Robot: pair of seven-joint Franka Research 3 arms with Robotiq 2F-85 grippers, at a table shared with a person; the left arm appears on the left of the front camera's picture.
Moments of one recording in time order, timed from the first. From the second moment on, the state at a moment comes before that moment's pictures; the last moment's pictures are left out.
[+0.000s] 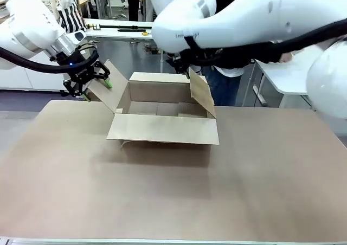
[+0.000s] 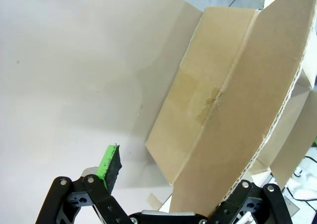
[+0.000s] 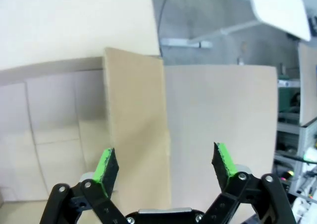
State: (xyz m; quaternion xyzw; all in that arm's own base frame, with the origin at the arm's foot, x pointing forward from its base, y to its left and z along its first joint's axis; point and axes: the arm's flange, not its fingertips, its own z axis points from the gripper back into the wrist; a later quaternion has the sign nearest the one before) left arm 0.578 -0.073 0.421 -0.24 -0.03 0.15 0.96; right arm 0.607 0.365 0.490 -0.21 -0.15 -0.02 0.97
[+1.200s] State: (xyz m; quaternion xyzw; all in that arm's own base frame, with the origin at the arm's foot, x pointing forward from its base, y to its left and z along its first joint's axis) left arm 0.578 -0.073 0.420 -0.24 -0.03 0.15 0.96; right arm 0.623 0.373 0.416 -0.11 -0.10 0.05 0.99
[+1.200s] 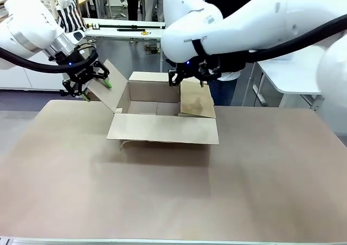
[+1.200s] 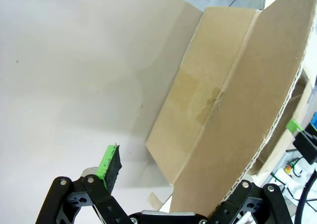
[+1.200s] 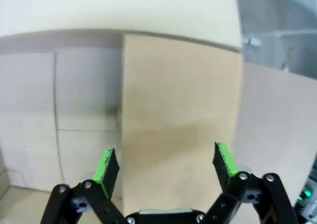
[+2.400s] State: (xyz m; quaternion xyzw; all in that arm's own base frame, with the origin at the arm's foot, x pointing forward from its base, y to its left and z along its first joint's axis) left arm 0.578 -0.073 0.420 -0.24 -0.03 0.15 0.96; right arm 0.620 0.354 0.484 -0.21 -0.08 0.04 0.97
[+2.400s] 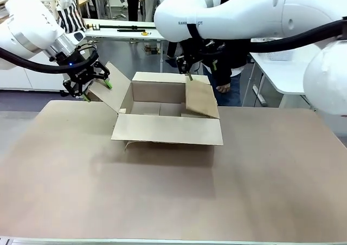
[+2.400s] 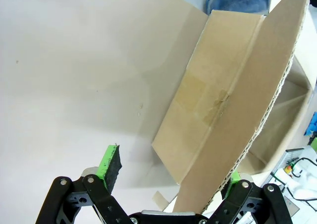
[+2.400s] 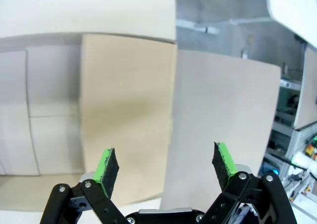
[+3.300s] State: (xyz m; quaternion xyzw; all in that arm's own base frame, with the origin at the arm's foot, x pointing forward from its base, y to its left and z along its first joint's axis) left arm 0.578 -0.073 0.420 -0.24 -0.03 0.15 0.96; right arm 0.629 0.367 0.434 -0.16 -0.11 0.06 0.98
